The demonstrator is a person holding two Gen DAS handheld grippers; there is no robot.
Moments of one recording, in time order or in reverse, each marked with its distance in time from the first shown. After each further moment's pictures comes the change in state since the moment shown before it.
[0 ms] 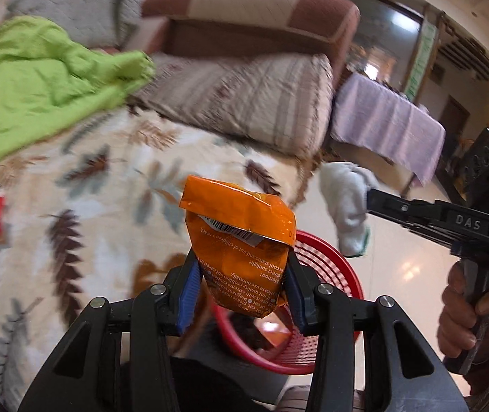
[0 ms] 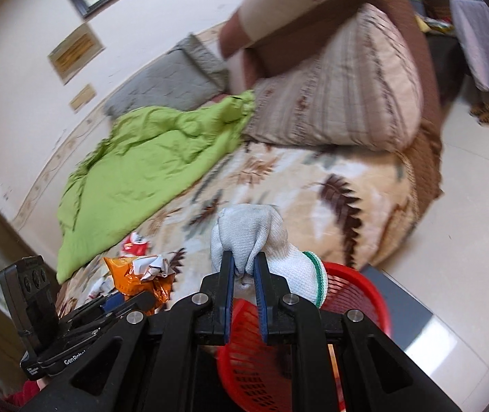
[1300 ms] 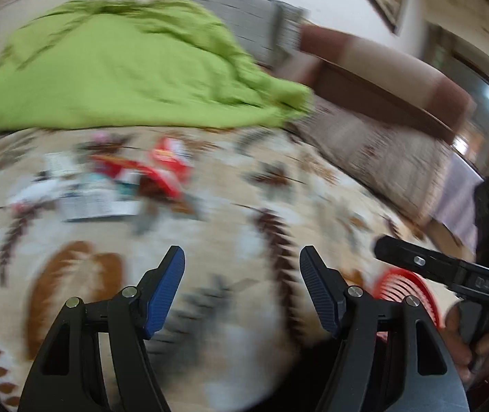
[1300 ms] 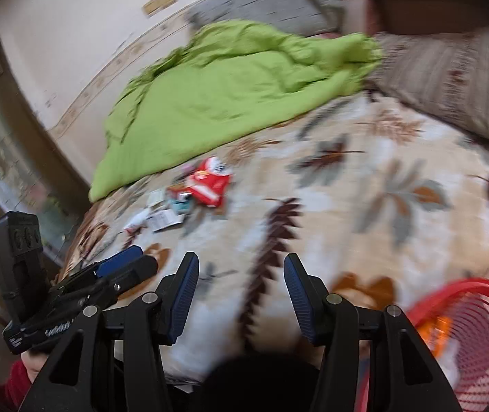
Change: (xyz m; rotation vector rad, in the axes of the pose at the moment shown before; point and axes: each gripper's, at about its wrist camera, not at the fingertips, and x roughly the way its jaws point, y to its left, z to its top) left arm -0.139 0.206 -0.056 -0.355 -0.191 0.383; right arm 0.150 0.172 -0.040 -0.297 0.265 0.239
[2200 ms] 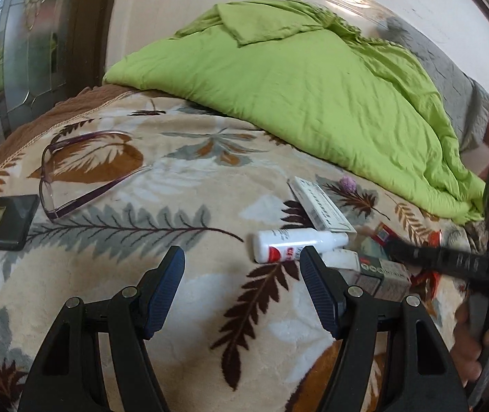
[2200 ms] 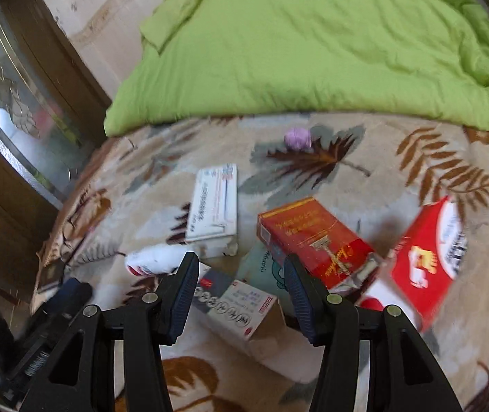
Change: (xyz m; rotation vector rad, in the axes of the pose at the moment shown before) left arm -0.007 0.238 0.013 -0.397 -0.143 0.534; right arm 0.327 0.151 0.086 -0.254 0.334 0.147
